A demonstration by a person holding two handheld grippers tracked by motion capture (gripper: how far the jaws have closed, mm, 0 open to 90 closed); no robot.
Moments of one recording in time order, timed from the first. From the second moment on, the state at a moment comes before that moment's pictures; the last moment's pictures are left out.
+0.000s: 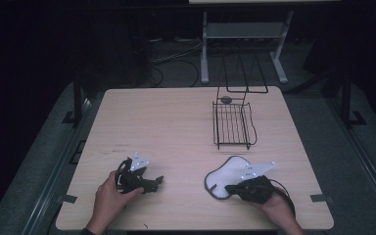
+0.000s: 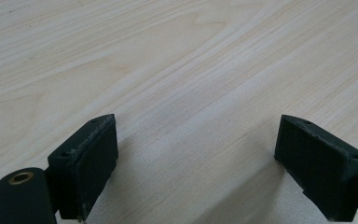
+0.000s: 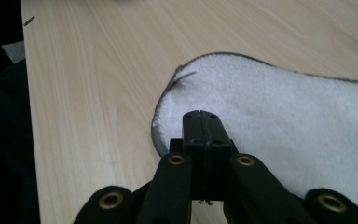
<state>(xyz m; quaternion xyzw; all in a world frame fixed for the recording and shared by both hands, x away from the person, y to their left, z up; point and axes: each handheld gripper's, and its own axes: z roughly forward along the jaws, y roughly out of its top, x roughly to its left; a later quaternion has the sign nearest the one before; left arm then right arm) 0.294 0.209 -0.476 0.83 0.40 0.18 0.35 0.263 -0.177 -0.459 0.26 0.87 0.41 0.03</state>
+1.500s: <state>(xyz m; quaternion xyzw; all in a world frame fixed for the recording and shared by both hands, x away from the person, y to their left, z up) 0.294 0.209 -0.476 0.83 0.40 0.18 0.35 0.329 -0.227 -0.459 0.36 0.84 0.38 0.11</state>
